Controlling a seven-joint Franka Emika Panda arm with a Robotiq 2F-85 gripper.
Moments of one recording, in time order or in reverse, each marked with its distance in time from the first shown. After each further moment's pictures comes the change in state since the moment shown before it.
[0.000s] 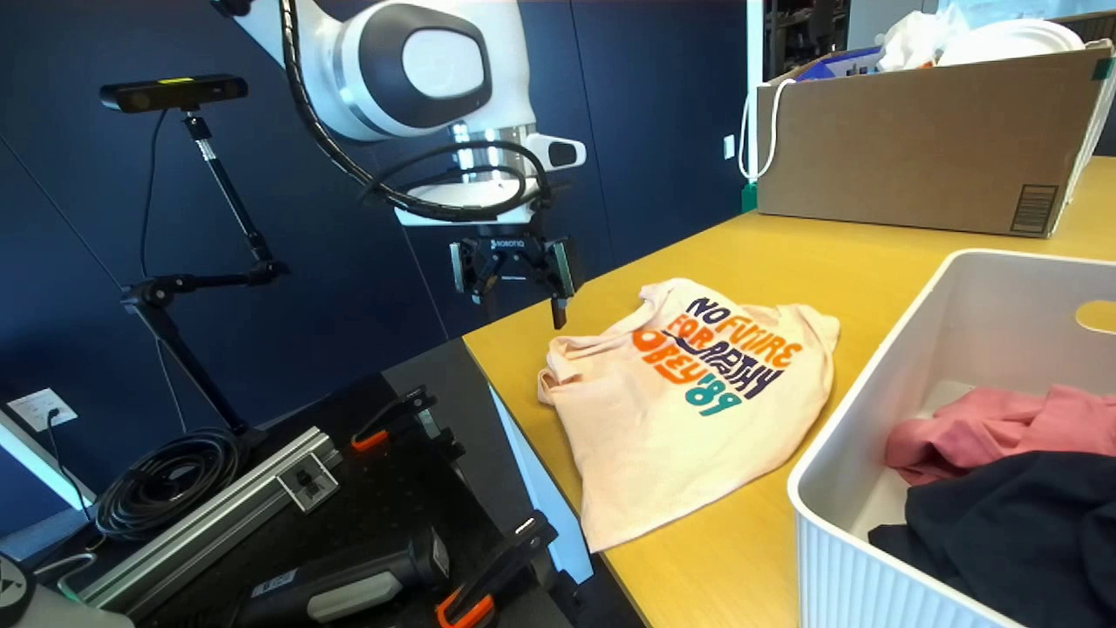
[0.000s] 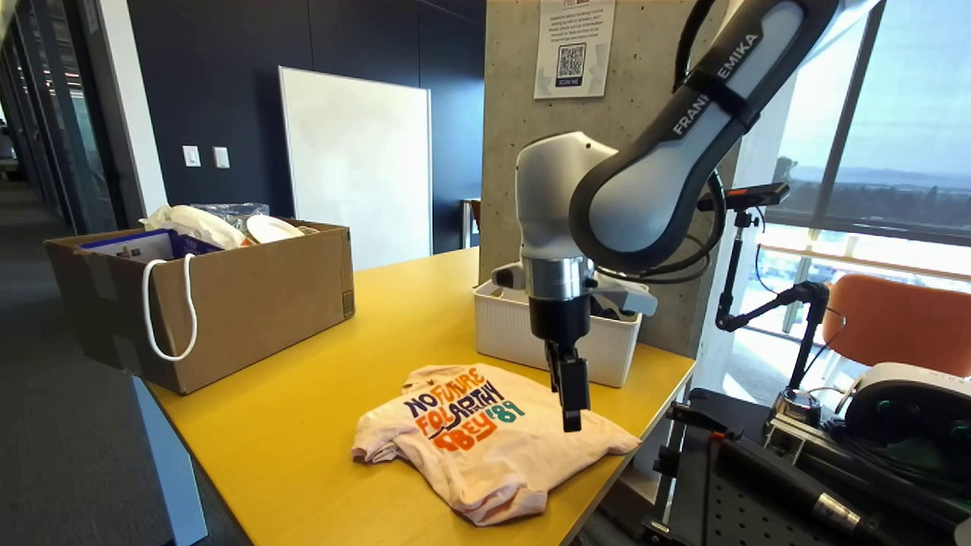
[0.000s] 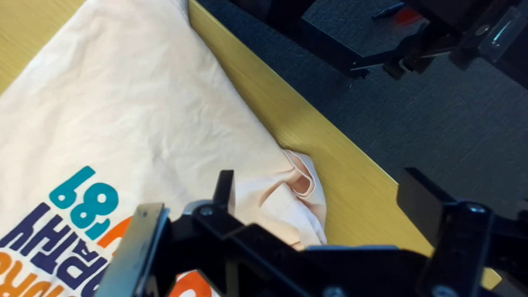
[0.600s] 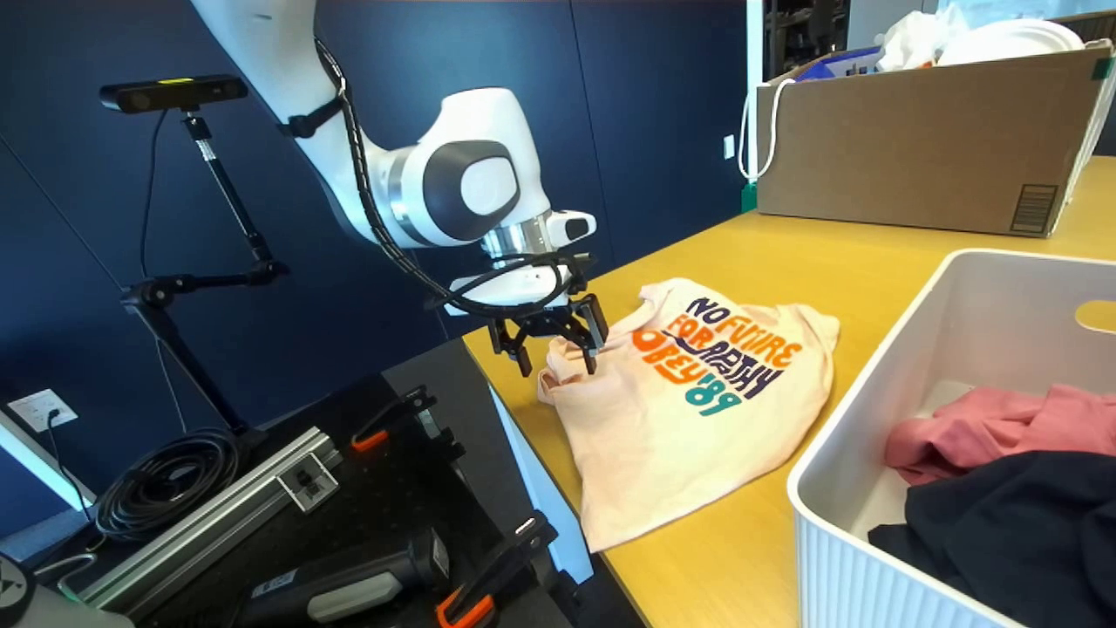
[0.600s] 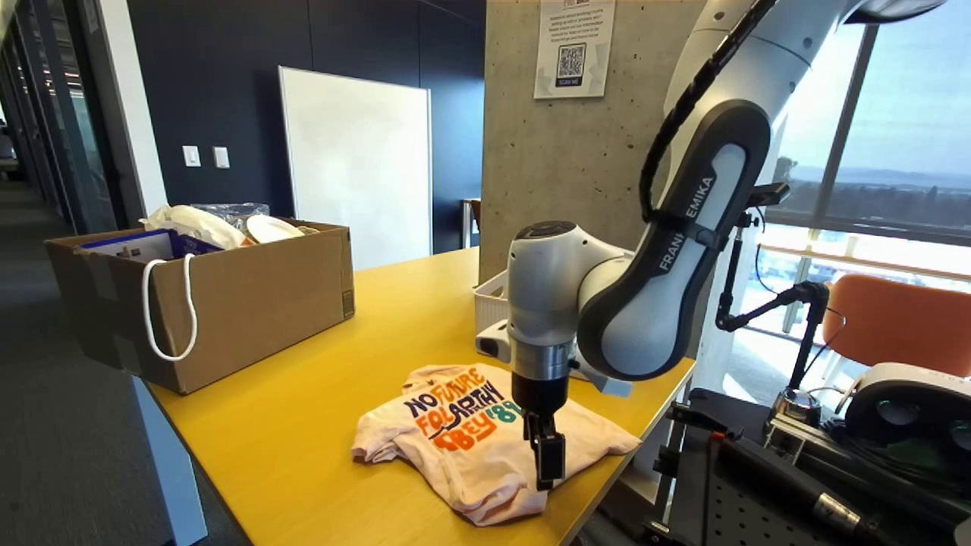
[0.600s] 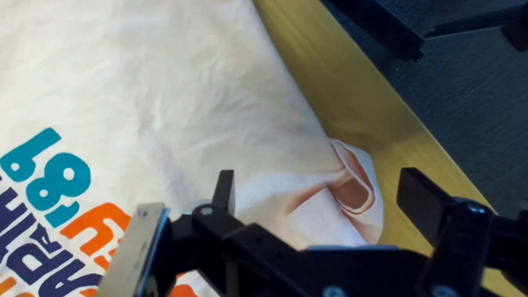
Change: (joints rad) arm 0.043 0.256 -0.047 0.054 -0.213 0.316 0.105
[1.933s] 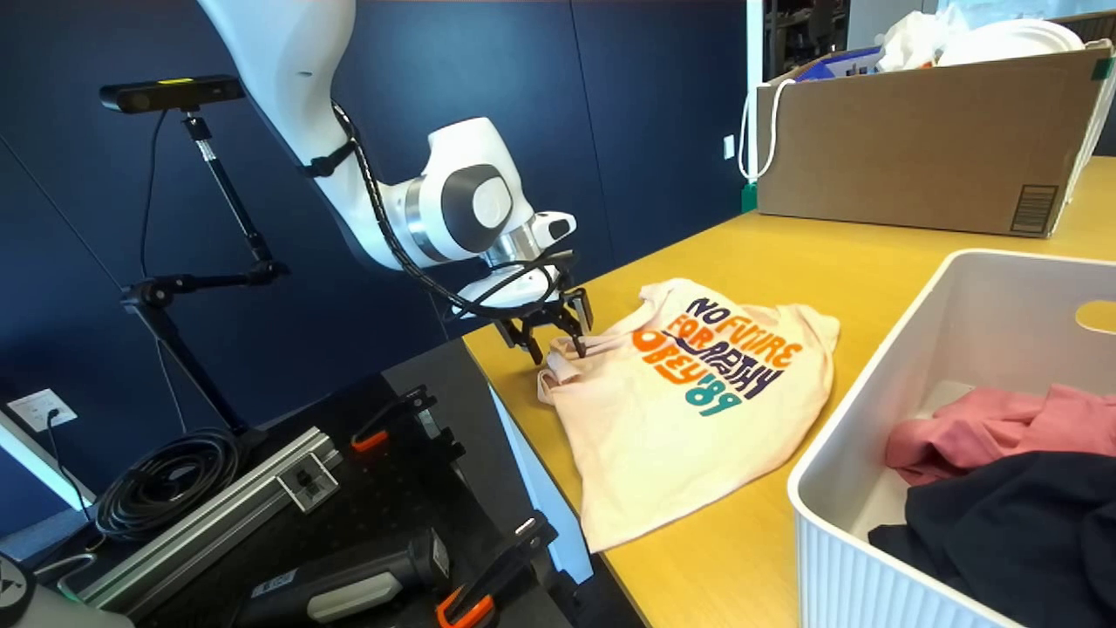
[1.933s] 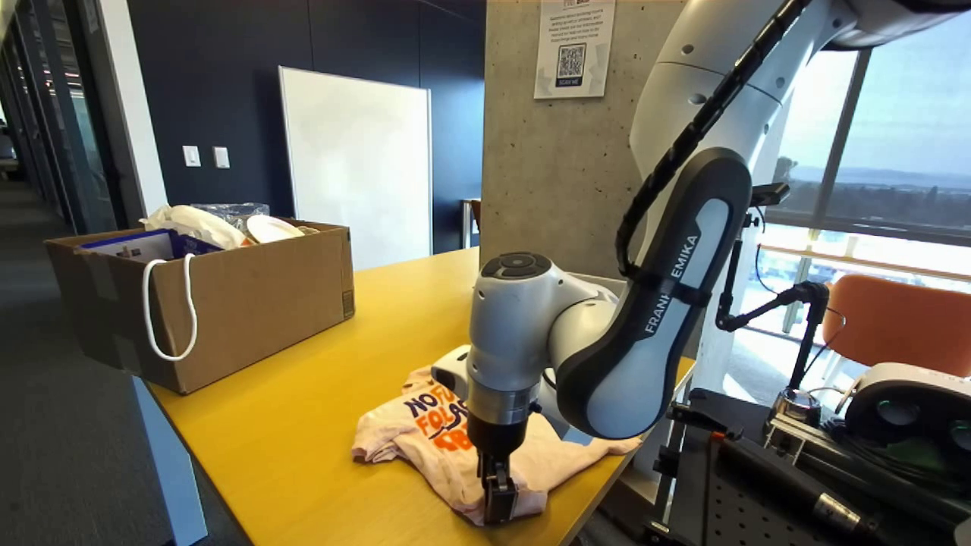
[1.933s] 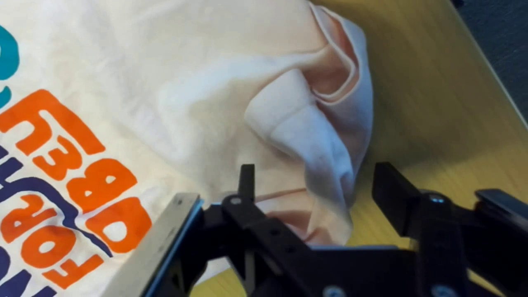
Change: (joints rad) arm 0.173 0.132 -0.072 0.127 -0.076 0.114 0.150
